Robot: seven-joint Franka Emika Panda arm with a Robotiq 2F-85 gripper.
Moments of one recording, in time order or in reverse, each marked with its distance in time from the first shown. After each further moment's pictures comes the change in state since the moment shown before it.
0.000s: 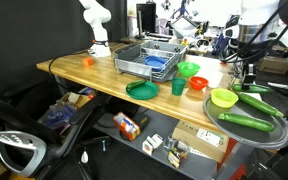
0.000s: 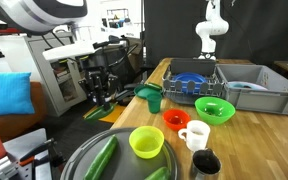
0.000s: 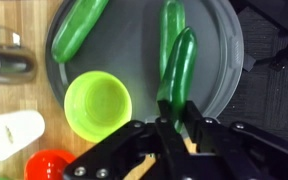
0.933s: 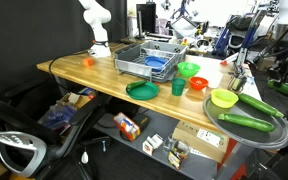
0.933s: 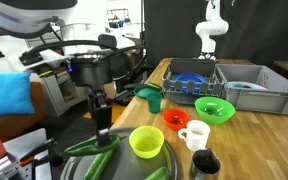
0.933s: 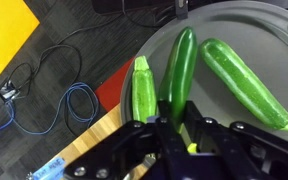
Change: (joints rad) arm -0.253 -0.109 -0.084 -0.108 -0.111 0.005 0.477
